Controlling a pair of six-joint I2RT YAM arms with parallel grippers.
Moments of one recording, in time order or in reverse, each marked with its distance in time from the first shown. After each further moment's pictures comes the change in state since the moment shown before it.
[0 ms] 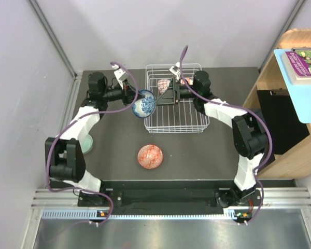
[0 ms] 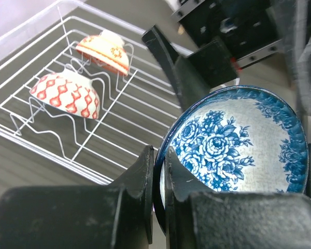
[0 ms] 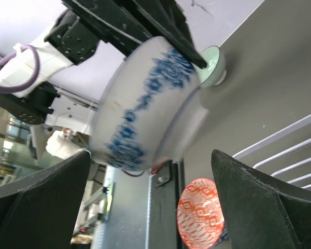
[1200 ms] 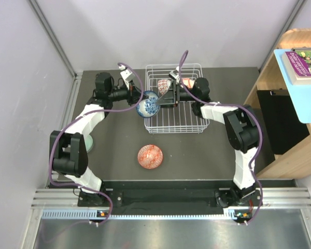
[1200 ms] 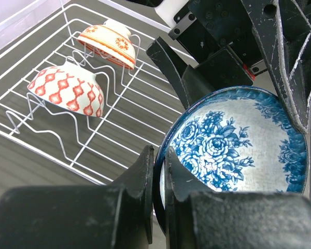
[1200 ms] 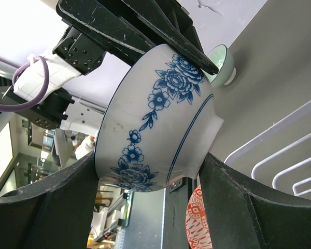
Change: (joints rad) left arm -0.052 0.089 0.025 0.008 -0.066 0.036; right arm -0.014 0.124 -0.047 0.348 -0.013 0.297
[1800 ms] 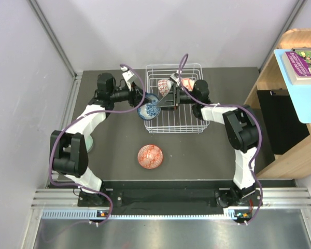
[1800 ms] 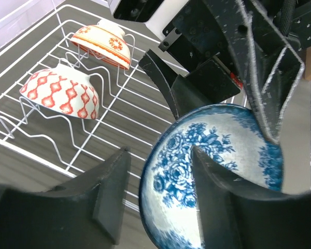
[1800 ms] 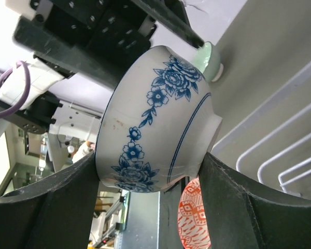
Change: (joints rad) left arm -0.016 0.000 -0.008 -0.002 -0.002 0.025; right arm -0.012 0.005 -0.040 -0.024 0.024 -0.048
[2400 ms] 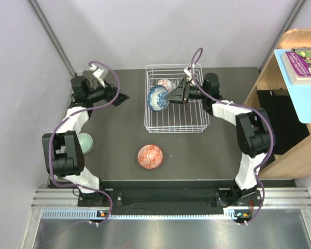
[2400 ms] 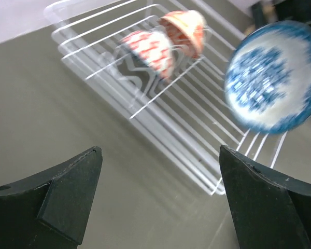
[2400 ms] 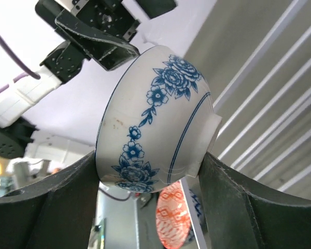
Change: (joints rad) left arm 0.277 -0.003 -0.050 0.043 0.028 -0.122; right arm -0.097 -0.119 -0.013 -0.307 0.095 -0.239
